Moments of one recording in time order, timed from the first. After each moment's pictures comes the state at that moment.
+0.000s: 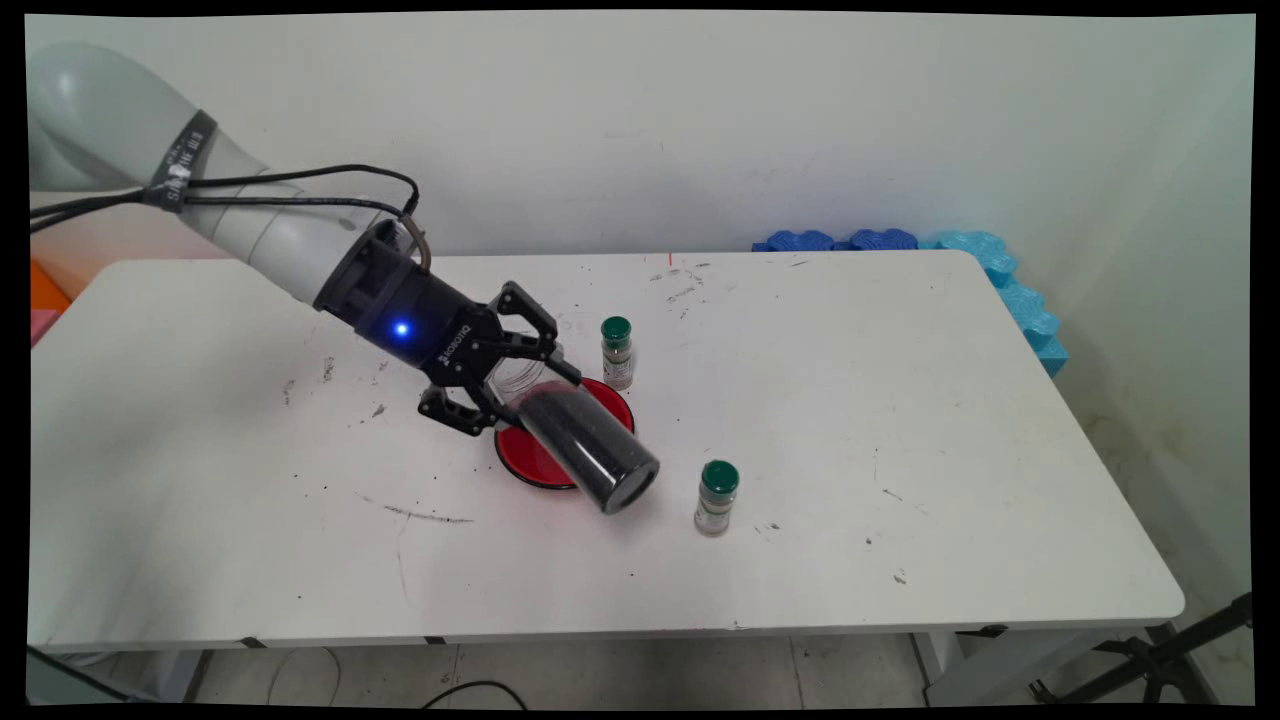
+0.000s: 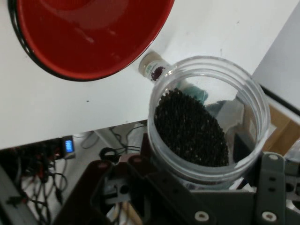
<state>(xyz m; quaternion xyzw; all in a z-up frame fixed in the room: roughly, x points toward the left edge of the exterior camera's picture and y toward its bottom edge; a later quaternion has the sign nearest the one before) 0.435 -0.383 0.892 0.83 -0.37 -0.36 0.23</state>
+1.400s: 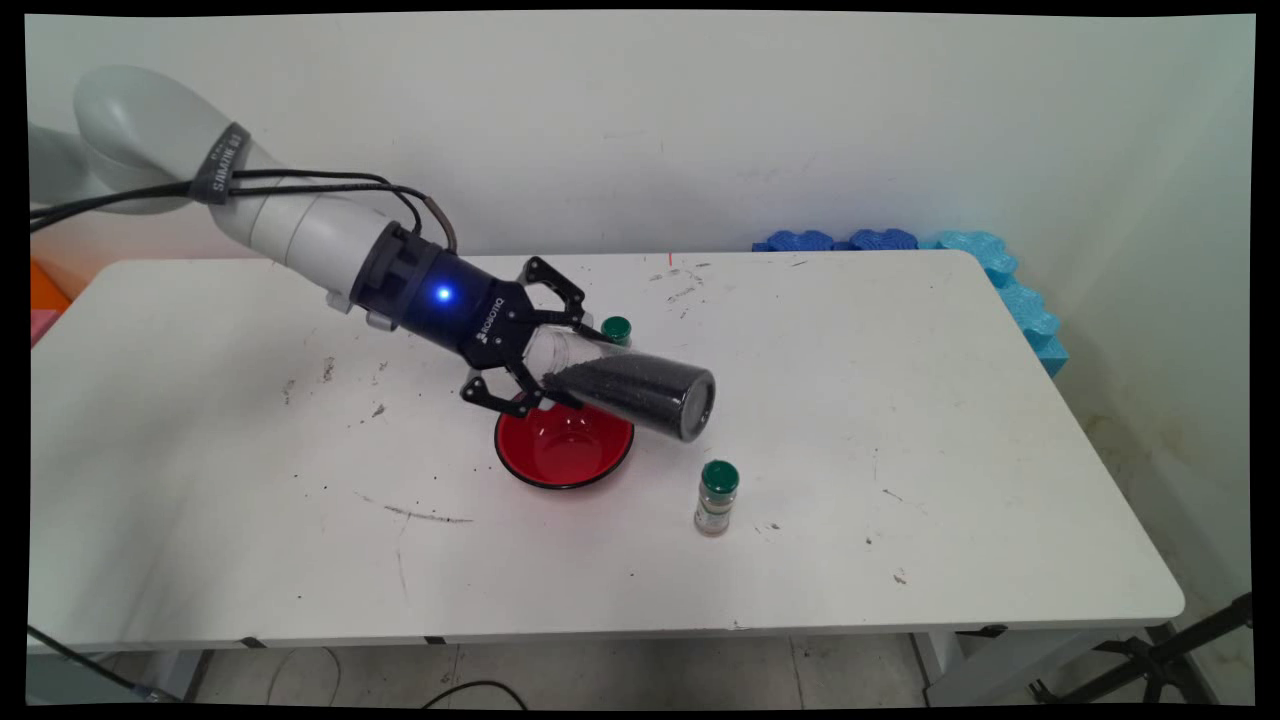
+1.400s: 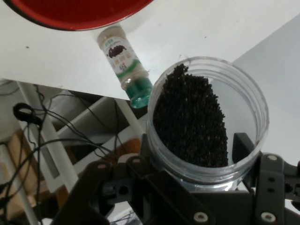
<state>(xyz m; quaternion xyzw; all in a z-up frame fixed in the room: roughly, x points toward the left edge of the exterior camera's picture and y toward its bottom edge) 0.428 -0.402 0.879 0.86 -0.17 -0.44 0.18</state>
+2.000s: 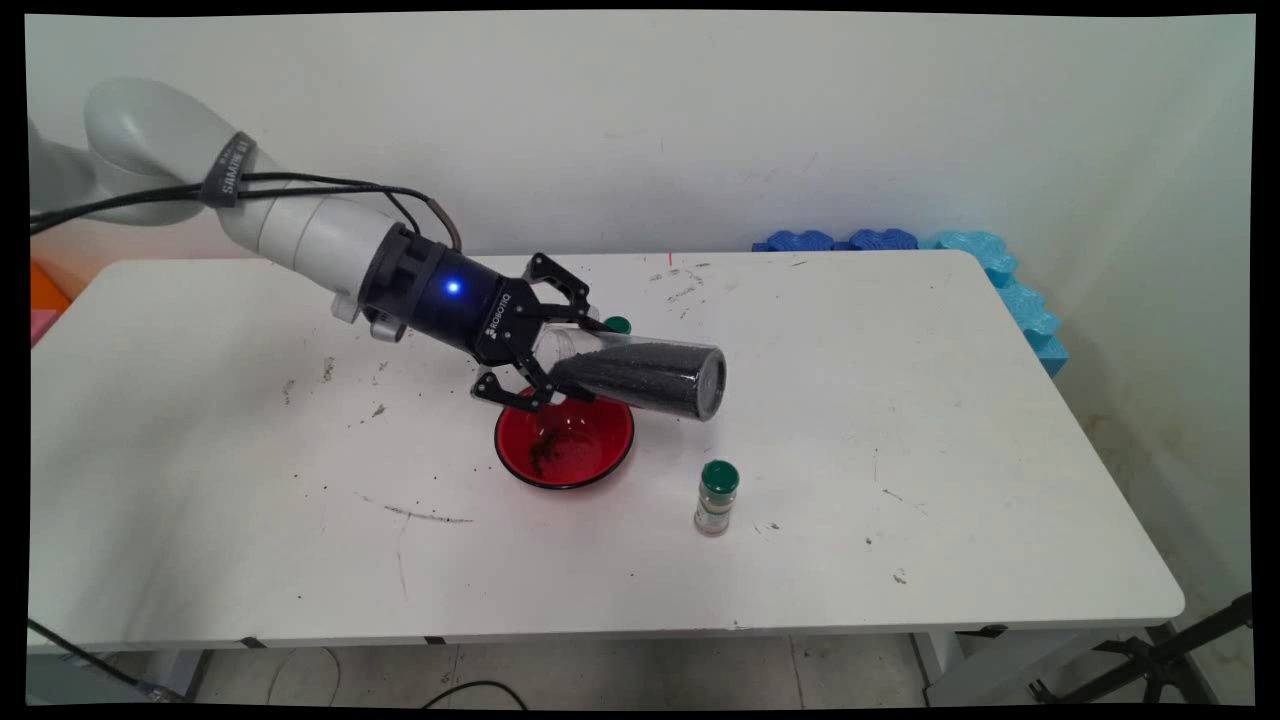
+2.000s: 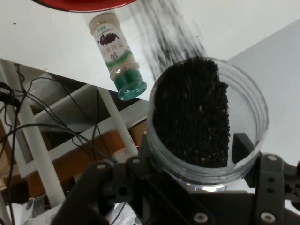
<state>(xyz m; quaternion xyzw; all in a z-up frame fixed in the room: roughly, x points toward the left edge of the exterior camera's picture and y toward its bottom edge) 0.427 -0.404 0.874 0.86 -0.11 -0.47 0.17</state>
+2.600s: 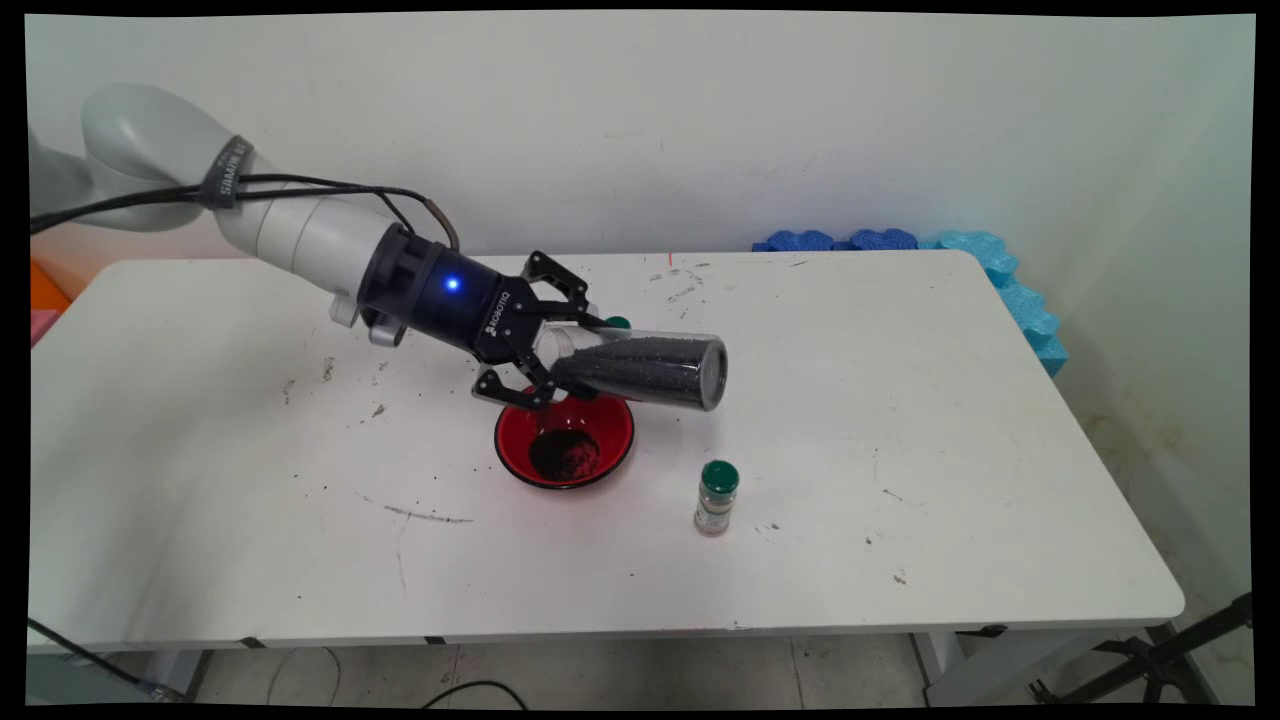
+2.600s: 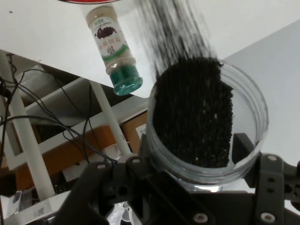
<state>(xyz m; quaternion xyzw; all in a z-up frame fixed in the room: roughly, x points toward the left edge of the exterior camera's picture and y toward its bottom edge) 0.429 -0.402 0.872 0.86 -0.09 -0.48 0.16</state>
